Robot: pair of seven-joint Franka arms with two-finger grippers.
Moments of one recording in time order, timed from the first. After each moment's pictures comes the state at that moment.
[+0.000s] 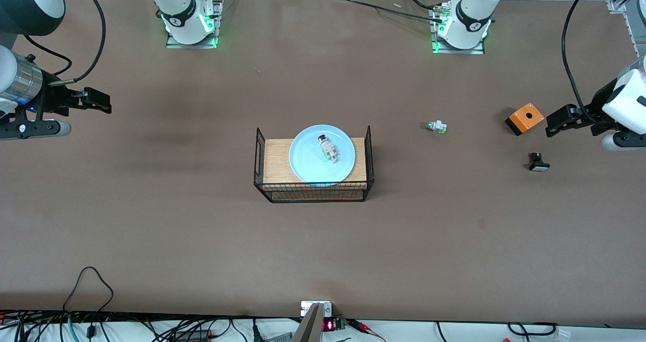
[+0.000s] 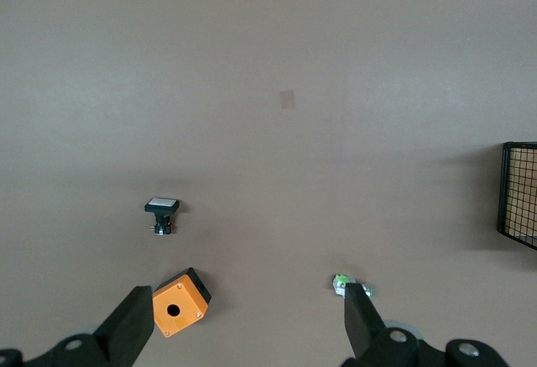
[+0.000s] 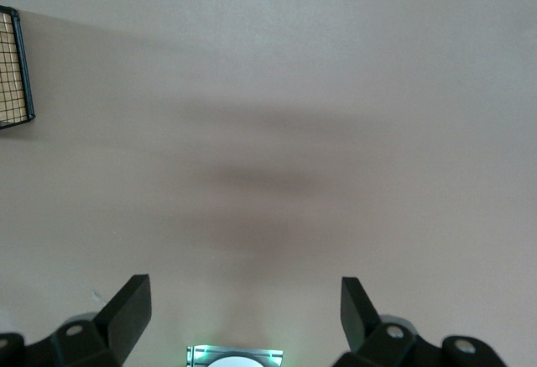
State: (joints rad) left arm 0.04 0.11 -0.05 -1.53 0.04 1.64 -0.05; right arm -0.01 0.11 0.05 -1.58 -0.06 1.51 -0.05
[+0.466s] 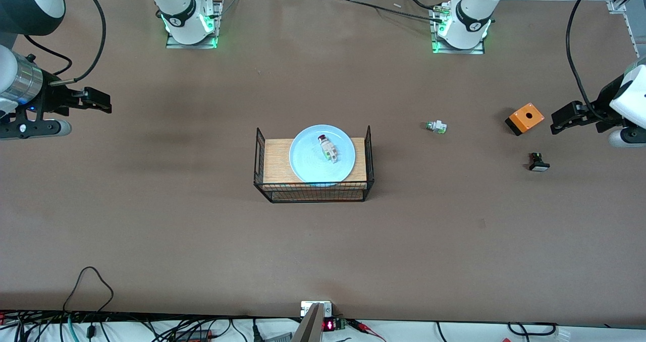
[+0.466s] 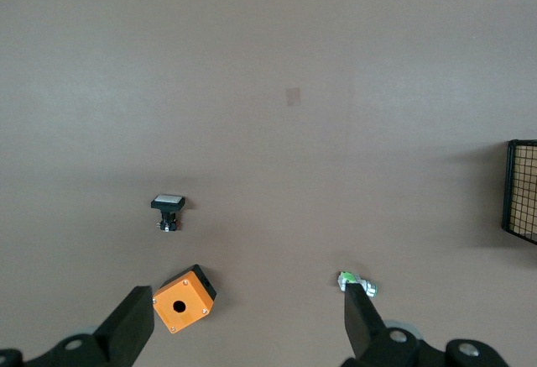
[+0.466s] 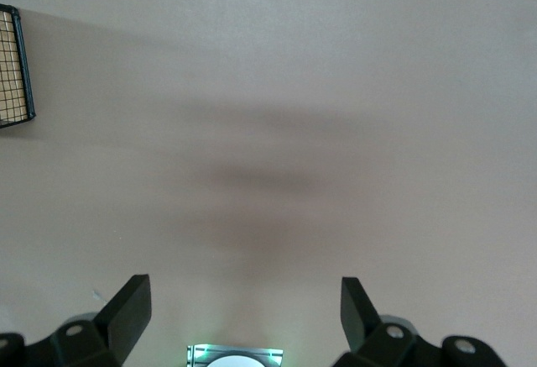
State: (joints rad) left arm 0.05 0.10 -0.05 -1.54 0.04 1.64 -0.03; right arm -0.01 0.11 0.05 -1.58 -0.06 1.51 -0.05
